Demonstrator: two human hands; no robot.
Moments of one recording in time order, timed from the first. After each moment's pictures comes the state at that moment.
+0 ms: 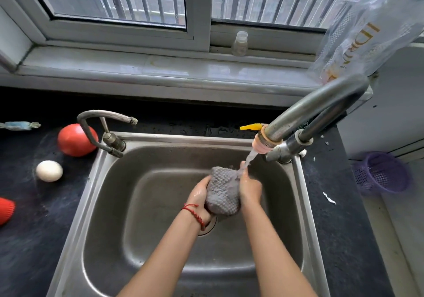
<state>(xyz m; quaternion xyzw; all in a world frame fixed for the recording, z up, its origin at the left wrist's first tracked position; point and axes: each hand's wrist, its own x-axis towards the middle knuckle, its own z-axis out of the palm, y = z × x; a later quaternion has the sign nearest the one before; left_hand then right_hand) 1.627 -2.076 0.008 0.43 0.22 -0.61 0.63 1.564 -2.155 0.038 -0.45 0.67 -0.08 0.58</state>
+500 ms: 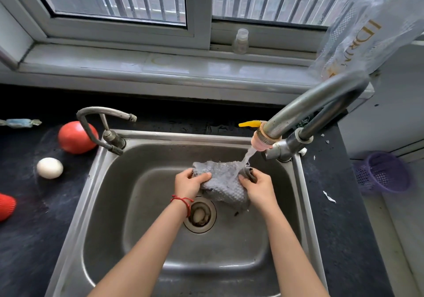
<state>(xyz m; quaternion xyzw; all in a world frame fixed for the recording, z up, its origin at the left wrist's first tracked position) 1.654 -2.060 0.007 0.74 0.03 -0.37 0.56 1.532 -2.174 0.045 -0.66 0.48 -0.08 0.58</state>
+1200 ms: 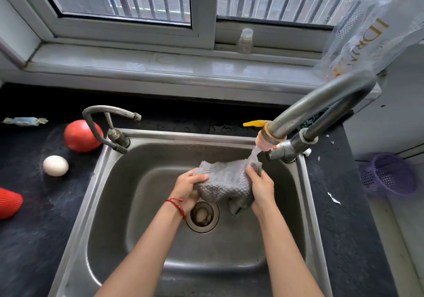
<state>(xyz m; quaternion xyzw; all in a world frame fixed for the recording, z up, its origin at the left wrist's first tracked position) 1.658 -2.050 0.018 0.53 0.11 -0.50 0.68 1.545 -2.167 0.039 -0.44 0.53 -0.19 0.70</state>
